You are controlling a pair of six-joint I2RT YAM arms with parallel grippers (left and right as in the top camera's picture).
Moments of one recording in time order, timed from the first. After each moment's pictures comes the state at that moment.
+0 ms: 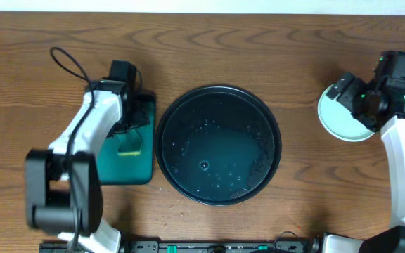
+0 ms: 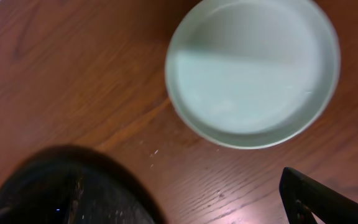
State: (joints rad) left arm -0.09 1.76 1.20 -0.87 -0.15 -0.47; right arm -0.18 1.46 1.29 -0.88 -0.03 0.50
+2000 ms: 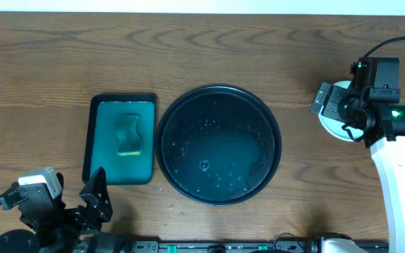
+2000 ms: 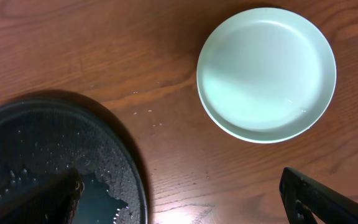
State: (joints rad) left arm -0.18 0.43 1.20 -1.18 -0.09 -0.35; right arm -0.02 1.33 1.29 -0.96 0.06 0.31
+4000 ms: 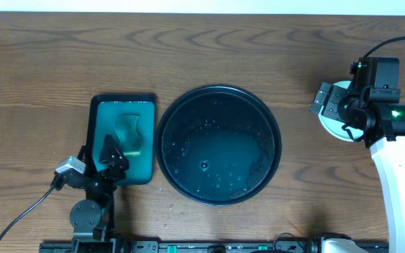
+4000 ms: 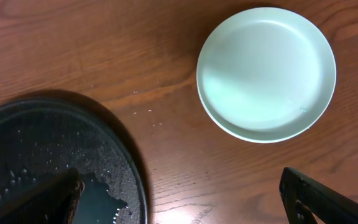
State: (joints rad) left arm -0.02 0.01 0.02 -0.02 -0.17 -0.57; right arm -0.02 1.33 1.29 -0.97 0.06 0.31
